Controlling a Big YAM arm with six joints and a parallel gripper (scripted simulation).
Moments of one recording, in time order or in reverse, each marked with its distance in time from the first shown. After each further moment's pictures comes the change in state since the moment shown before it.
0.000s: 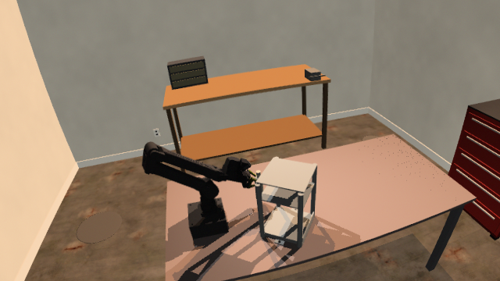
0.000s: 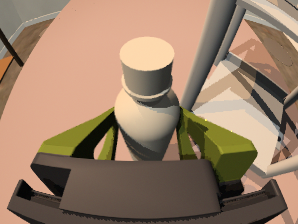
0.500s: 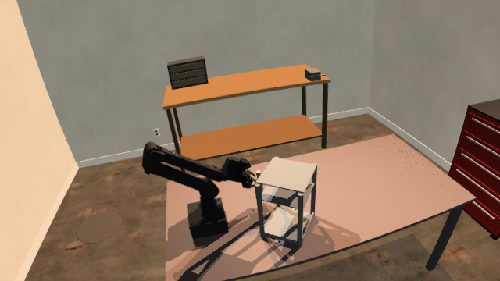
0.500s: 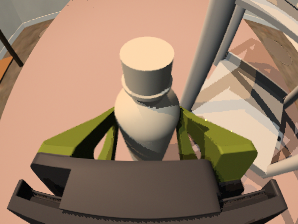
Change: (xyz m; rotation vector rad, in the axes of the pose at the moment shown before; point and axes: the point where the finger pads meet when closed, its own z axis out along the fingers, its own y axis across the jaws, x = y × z) arm 0.000 0.000 0.000 0.002 0.000 0.002
